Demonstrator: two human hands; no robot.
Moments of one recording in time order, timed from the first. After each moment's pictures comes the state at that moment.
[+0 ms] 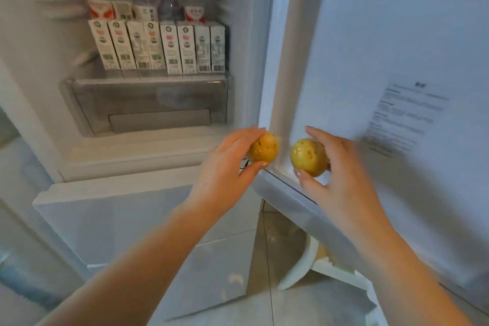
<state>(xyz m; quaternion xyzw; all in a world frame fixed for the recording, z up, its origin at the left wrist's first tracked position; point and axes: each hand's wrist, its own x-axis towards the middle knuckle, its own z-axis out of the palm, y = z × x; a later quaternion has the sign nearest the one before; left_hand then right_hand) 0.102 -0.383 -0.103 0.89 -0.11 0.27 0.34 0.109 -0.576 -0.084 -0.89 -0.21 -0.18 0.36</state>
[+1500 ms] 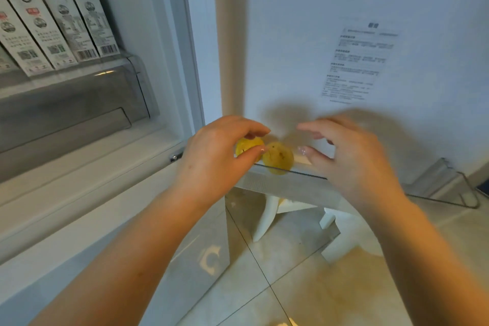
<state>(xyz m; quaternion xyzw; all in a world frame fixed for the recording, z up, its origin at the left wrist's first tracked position) 0.155 -0.380 -0.086 0.84 -0.36 0.17 0.38 0.088 -0.574 -0.083 -0.94 0.02 -0.23 0.23</state>
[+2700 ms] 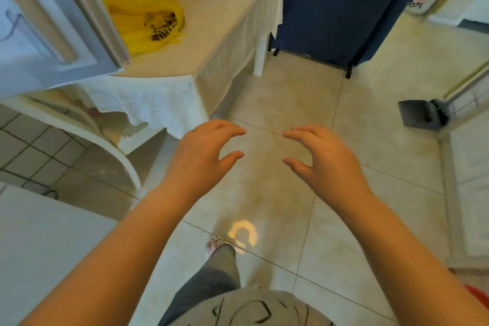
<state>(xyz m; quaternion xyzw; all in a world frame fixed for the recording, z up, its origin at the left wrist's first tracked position) -0.182 -0.696 -0.217 0.76 -0.59 -0.04 0.27 -0.374 -0.816 -0.210 -0.92 0.33 -0.15 0.15</state>
